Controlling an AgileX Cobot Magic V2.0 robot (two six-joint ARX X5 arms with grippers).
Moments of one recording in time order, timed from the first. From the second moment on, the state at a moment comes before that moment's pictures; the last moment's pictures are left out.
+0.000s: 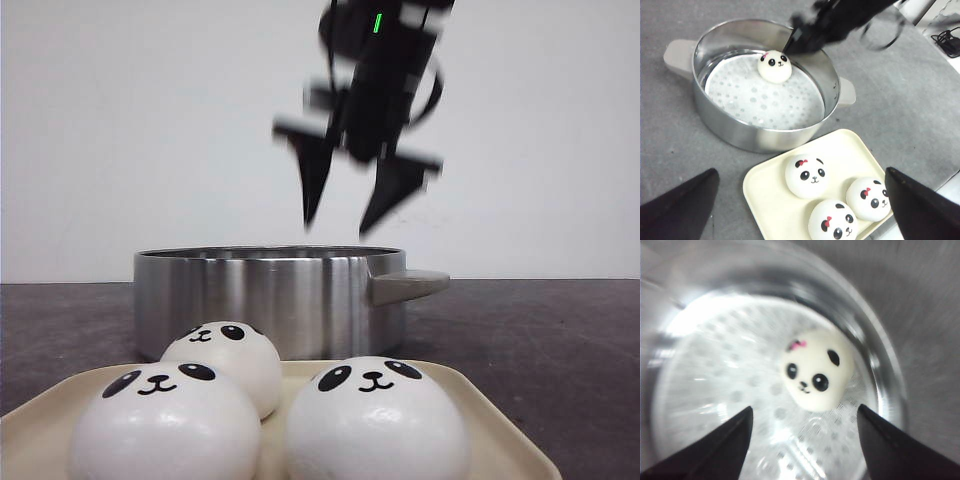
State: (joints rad) left arm -0.44 0.60 0.90 -0.85 0.26 -0.21; right arm 0.58 1.93 1.73 -0.78 -0.08 0.28
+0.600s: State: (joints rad) left arm -0.64 0.93 0.89 -0.82 0.24 -0.39; right arm 1.01 1.10 1.75 -0.87 0.23 0.12
